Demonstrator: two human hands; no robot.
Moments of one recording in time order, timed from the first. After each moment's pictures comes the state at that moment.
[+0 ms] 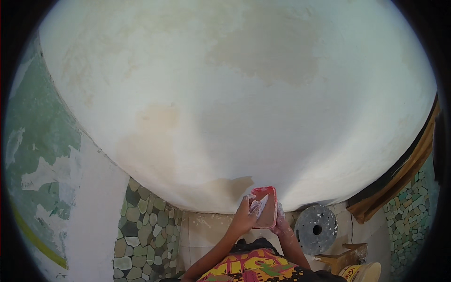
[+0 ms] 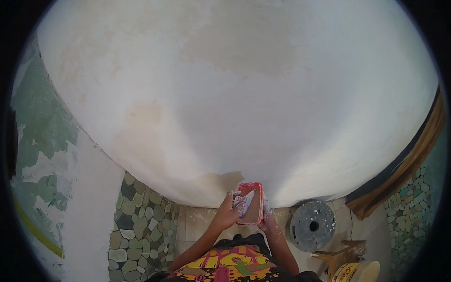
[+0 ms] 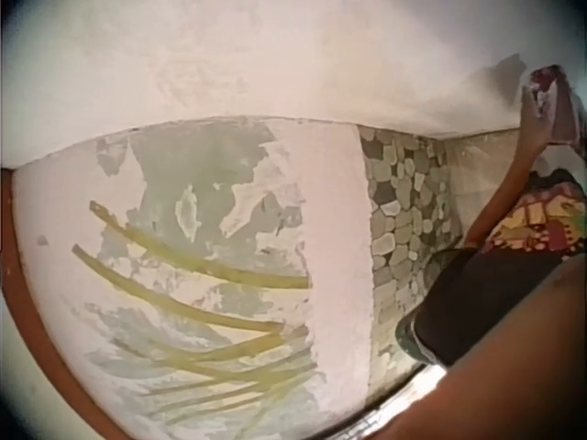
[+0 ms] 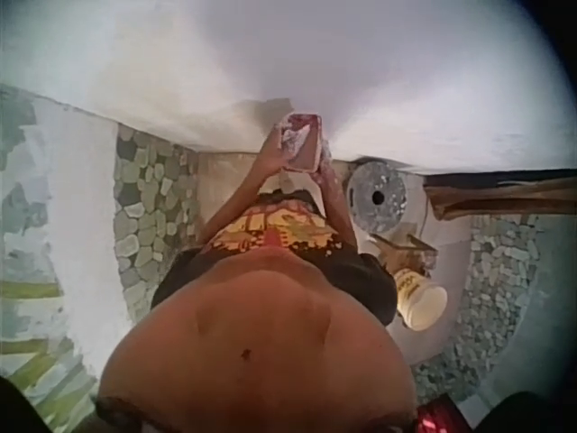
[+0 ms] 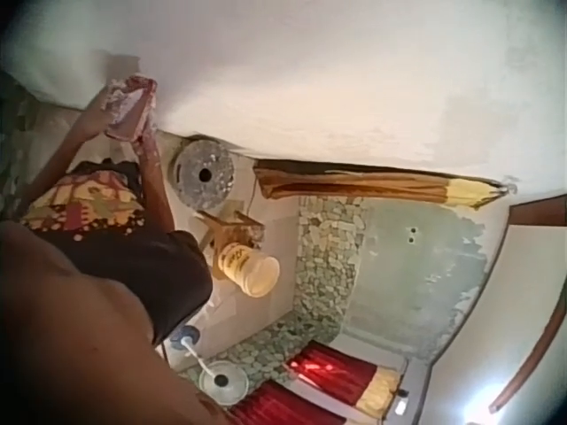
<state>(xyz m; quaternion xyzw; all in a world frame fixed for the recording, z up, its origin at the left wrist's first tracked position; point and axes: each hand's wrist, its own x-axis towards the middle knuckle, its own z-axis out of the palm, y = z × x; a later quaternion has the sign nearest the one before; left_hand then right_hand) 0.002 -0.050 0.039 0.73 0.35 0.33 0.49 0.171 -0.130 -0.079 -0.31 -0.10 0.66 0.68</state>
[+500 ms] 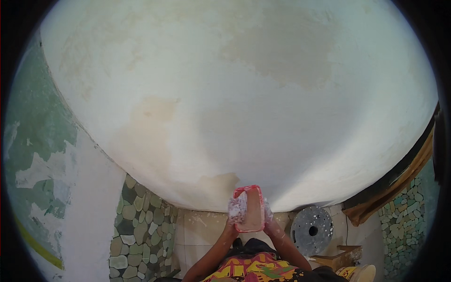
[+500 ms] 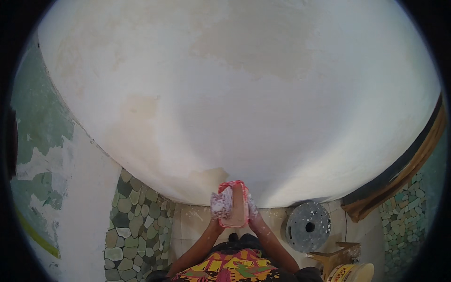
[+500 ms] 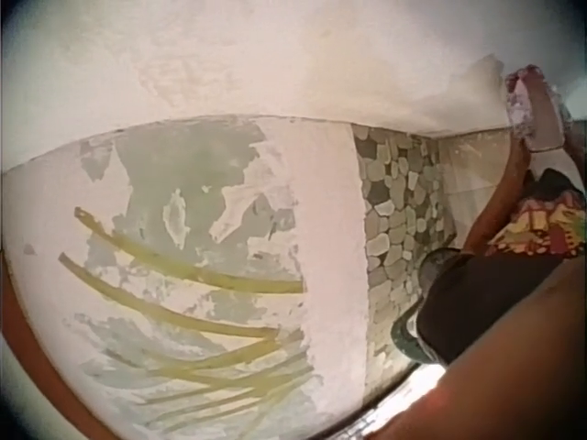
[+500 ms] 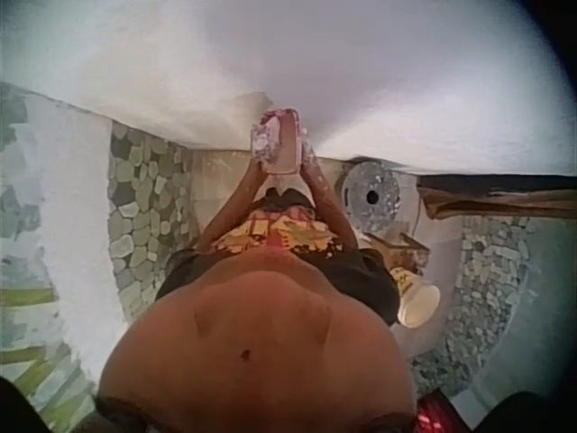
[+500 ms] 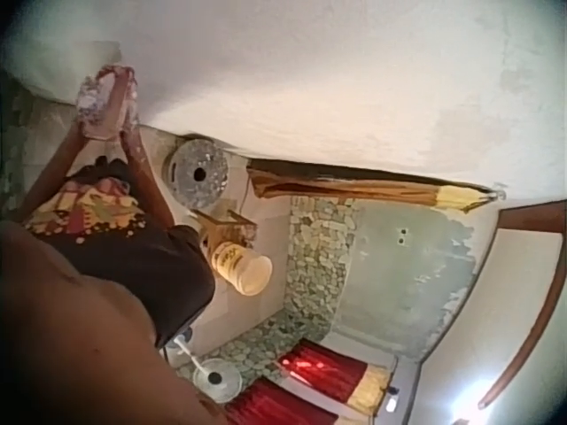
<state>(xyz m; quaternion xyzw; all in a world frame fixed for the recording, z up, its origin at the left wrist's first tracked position) -0.031 -0.053 -0.071 0.27 0.26 0.43 0.82 0.134 -0.102 -0.039 -0.54 -0.29 0.57 0.55</state>
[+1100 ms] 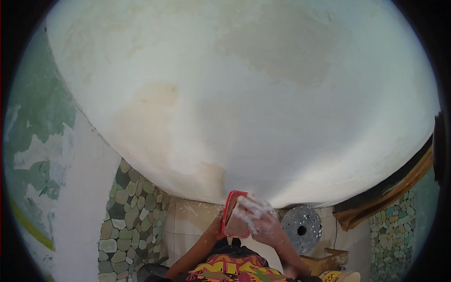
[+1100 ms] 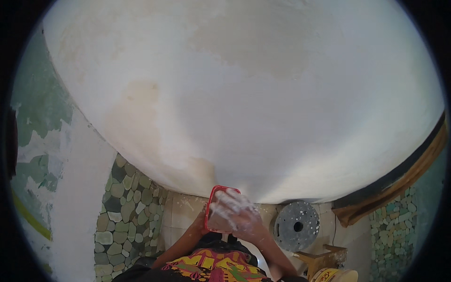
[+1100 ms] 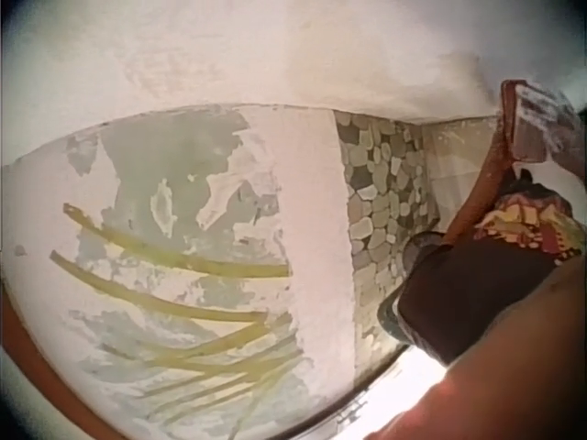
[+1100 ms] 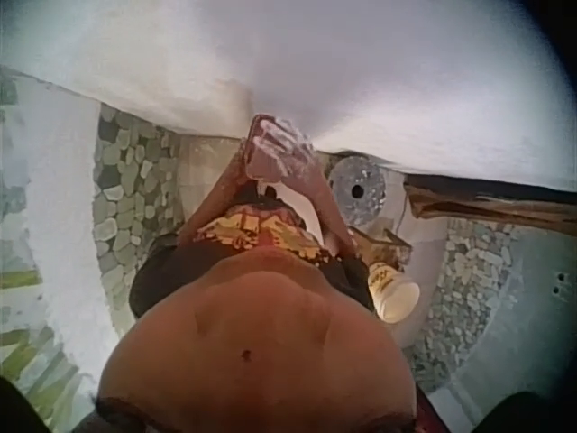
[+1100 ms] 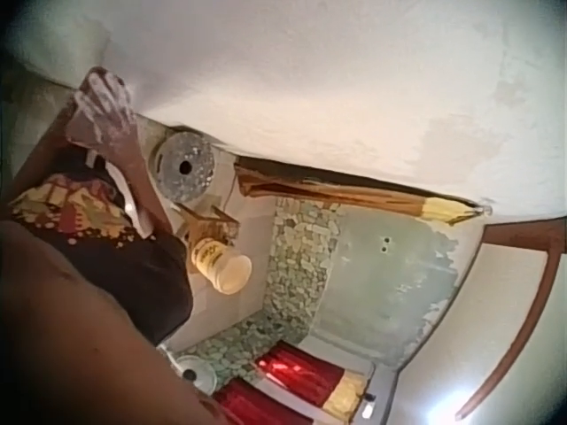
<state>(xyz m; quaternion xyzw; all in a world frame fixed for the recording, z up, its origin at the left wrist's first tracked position) -0.046 -0.076 -0.045 0.15 0.16 0.27 0.94 0.144 -0.138 0.140 -0.49 -0.82 0.03 0.30</state>
